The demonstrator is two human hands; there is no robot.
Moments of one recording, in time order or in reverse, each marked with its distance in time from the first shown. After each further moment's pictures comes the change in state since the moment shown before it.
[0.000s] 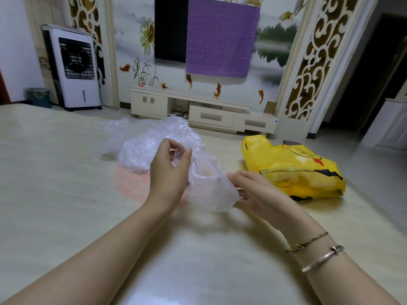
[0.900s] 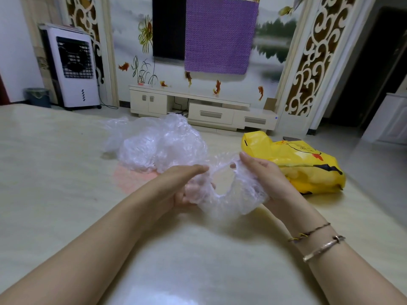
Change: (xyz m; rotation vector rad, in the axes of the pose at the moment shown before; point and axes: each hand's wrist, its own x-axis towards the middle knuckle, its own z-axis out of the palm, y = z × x) left_hand -0.006 0.013 -0.013 -0.236 -0.607 -0.713; right_hand -0.002 -0.010 -0.009 0.109 0.227 -0.106
